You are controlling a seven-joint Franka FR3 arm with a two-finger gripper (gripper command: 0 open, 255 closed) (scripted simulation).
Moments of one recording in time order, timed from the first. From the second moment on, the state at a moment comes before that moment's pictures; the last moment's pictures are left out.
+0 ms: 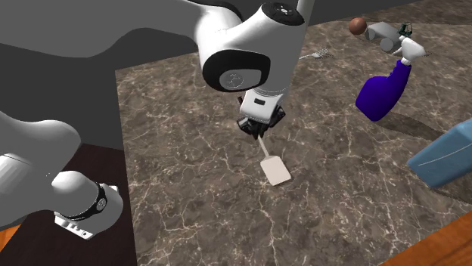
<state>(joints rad) -0.08 0.04 0.50 -1.99 0.05 2.02 1.39</state>
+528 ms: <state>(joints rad) -0.08 0.01 0.50 -1.92 0.06 1.92 1.39</state>
